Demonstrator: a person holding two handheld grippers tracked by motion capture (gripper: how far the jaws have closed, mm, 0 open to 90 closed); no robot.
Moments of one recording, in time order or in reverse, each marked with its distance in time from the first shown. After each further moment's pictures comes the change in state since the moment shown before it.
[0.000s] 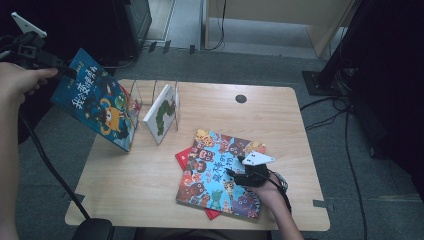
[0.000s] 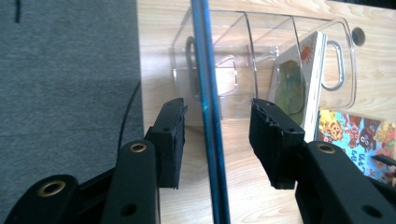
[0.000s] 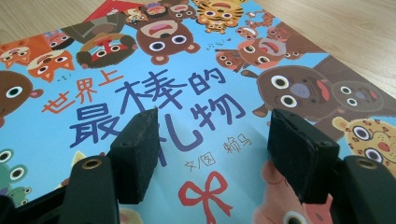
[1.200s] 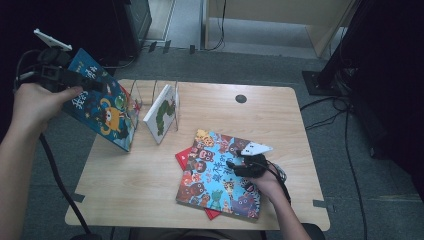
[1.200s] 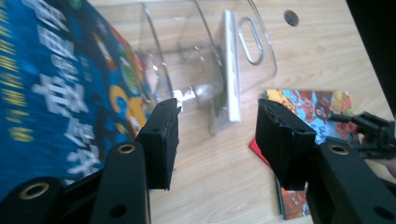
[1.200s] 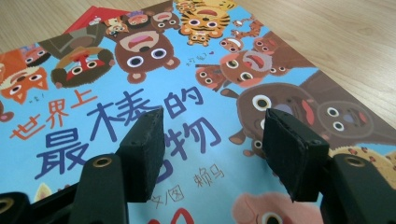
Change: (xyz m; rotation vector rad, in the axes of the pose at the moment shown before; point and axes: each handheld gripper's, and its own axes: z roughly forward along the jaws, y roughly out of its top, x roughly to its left) left arm -0.087 -0.067 0.009 -0.101 -0.108 0.190; right arm -0.018 0.017 0.012 0.033 0.020 0.014
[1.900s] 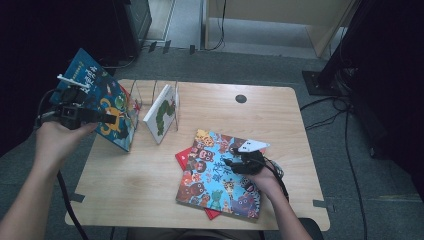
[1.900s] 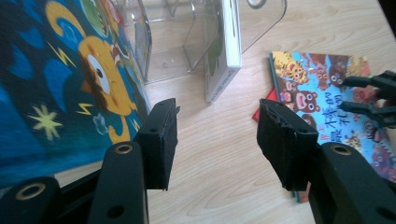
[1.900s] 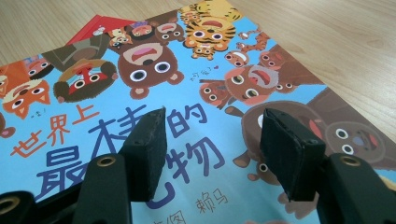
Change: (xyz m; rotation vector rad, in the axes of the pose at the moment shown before) left arm -0.009 -0.069 0.048 0.017 0.004 0.034; right arm -0.001 0.009 0.007 -0.004 0.022 -0.013
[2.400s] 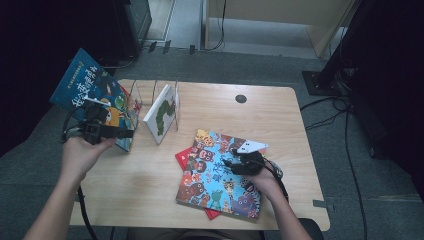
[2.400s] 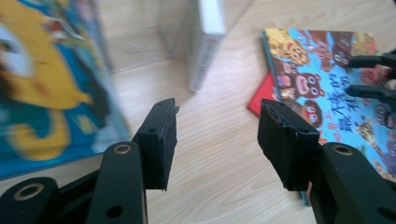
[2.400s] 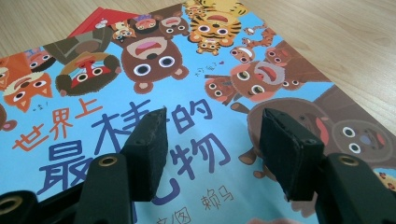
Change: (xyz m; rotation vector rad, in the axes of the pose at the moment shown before) left arm -0.017 -0.027 0.053 0.009 -0.045 0.051; right arm 0.003 0.000 0.001 0.020 0.000 -0.016
